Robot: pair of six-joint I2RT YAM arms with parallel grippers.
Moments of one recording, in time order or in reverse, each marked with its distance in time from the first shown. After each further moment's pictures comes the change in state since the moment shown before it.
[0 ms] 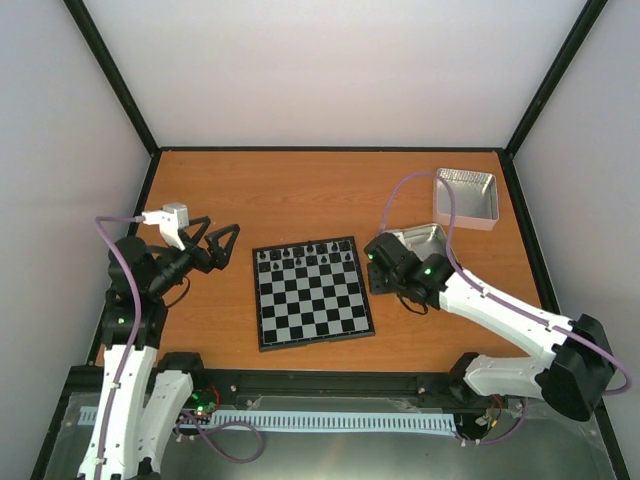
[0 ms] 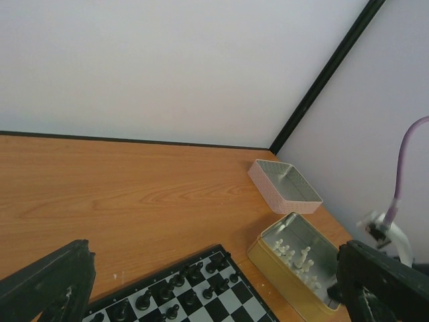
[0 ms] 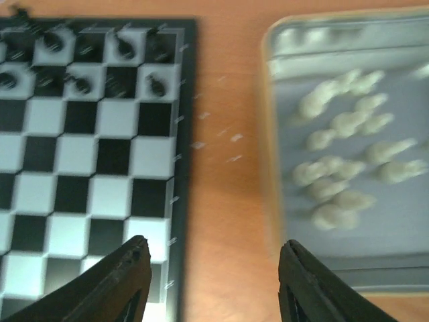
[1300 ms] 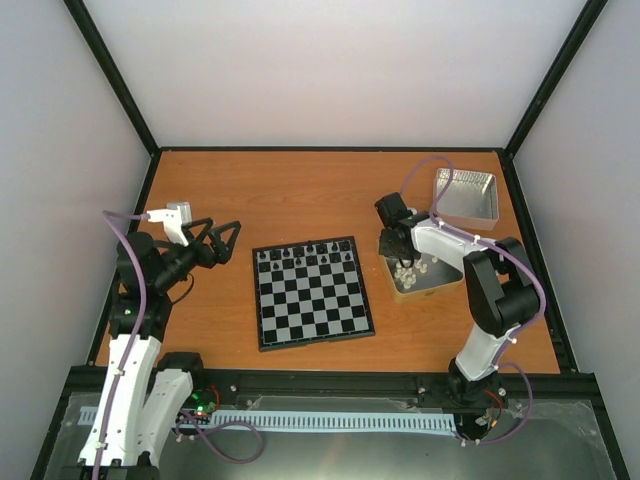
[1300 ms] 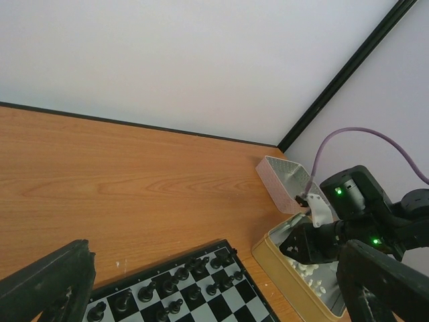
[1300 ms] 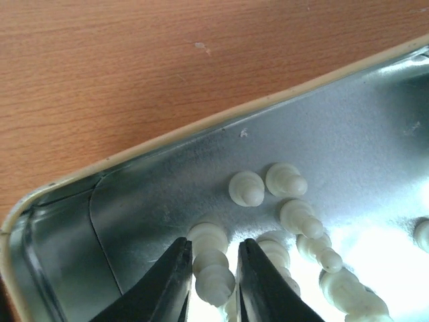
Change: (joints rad) left arm 0.000 0.051 -0.051 0.057 -0.031 -0.054; right arm -0.396 0.560 0.218 0.131 -0.010 -0.015
